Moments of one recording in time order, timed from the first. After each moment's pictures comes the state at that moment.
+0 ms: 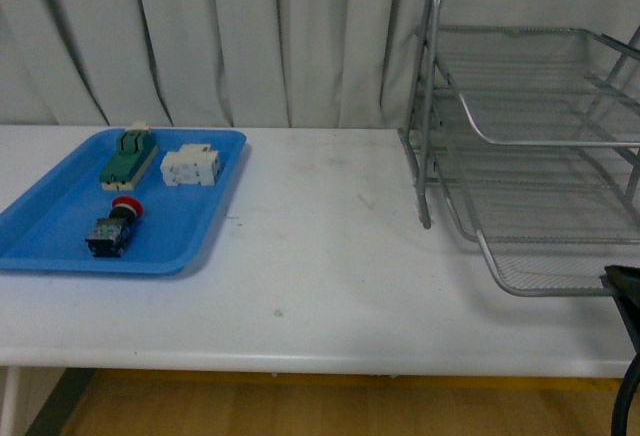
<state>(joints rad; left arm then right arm) 0.00 0.01 0.01 0.00 0.00 0.00 0.04 2.11 0.44 1.31 -0.03 1.35</state>
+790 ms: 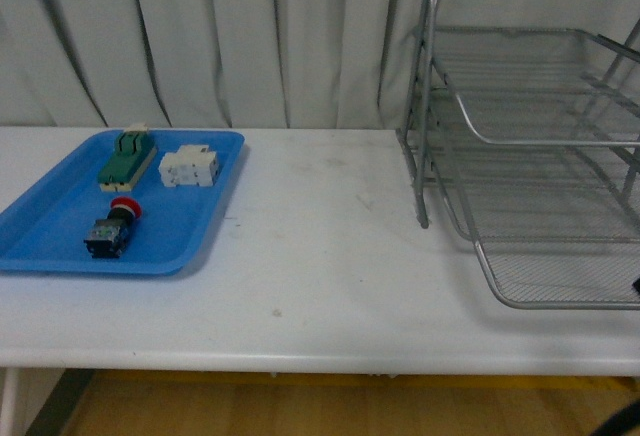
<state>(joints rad) 0.00 0.01 0.01 0.00 0.00 0.00 0.24 1.60 0.07 1.22 0.14 0.82</state>
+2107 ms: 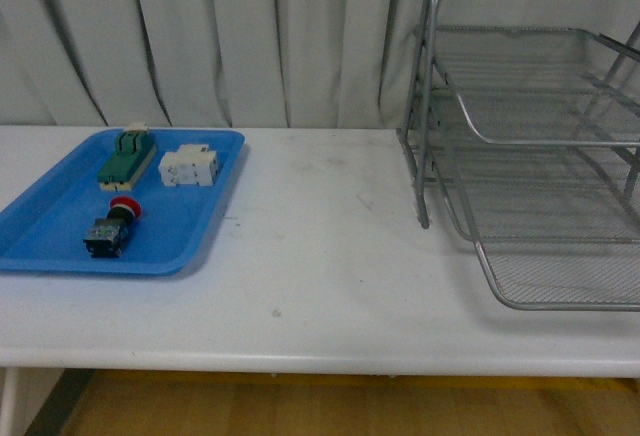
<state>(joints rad) 0.00 0.01 0.01 0.00 0.00 0.00 -0.01 0.28 0.01 0.28 0.00 0.01</state>
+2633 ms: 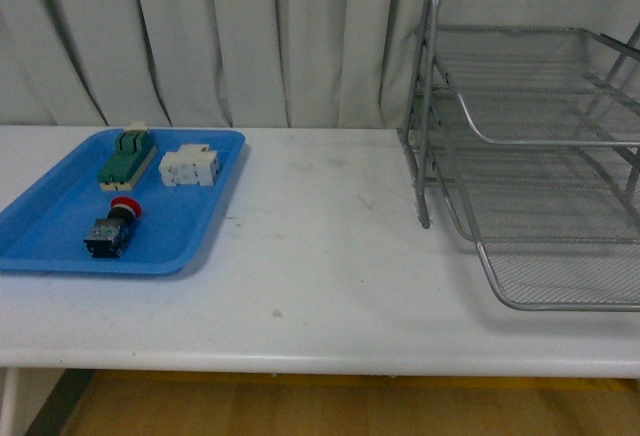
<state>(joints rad) 0.00 0.01 0.01 0.00 0.00 0.00 -0.01 0.01 0.01 0.00 0.00 0.01</state>
